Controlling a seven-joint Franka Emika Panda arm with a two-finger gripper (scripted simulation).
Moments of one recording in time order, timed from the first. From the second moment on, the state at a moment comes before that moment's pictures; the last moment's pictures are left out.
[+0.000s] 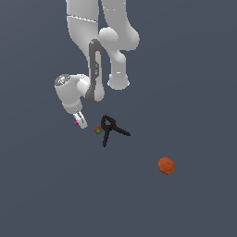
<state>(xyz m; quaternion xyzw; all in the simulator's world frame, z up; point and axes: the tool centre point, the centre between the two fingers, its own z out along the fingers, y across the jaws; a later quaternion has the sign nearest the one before) -0.140 -0.237 0.029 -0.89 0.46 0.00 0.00</state>
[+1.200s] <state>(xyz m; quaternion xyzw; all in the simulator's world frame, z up) -0.048 -0.154 0.214 -0.89 0.46 0.00 0.00</state>
